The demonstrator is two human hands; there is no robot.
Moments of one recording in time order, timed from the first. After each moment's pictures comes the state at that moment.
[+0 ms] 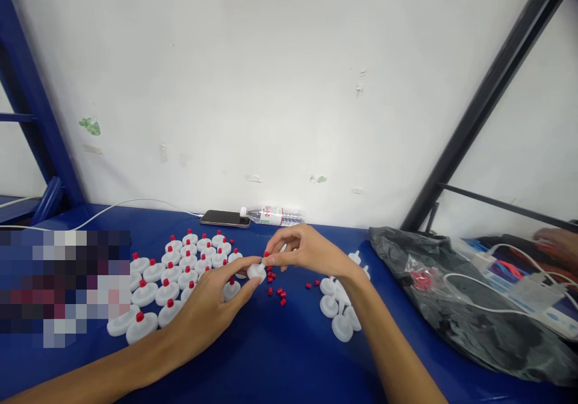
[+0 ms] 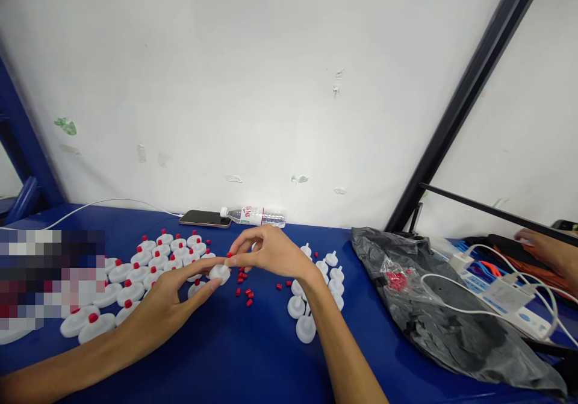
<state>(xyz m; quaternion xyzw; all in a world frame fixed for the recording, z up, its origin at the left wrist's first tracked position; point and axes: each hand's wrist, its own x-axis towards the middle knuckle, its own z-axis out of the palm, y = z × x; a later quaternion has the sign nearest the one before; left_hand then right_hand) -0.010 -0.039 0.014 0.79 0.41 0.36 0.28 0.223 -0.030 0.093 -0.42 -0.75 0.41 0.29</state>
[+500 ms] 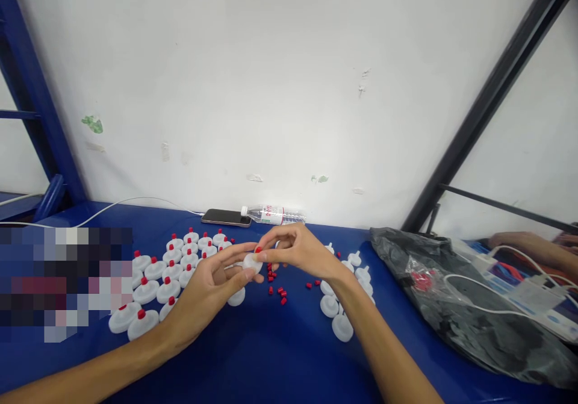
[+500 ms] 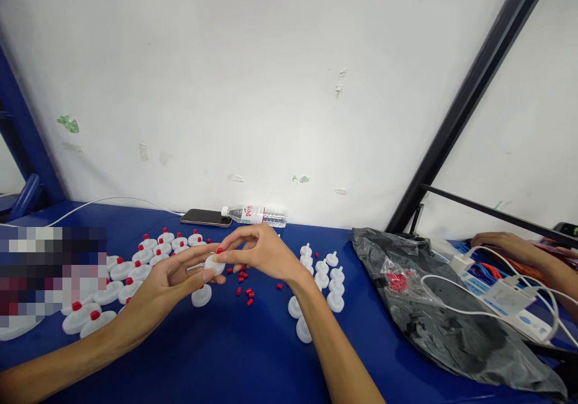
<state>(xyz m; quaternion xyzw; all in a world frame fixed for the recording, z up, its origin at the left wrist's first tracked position) -0.014 -0.037 0.019 0.64 0.32 0.43 0.55 0.205 -0.024 0.079 -0.37 -0.73 0.44 0.37</state>
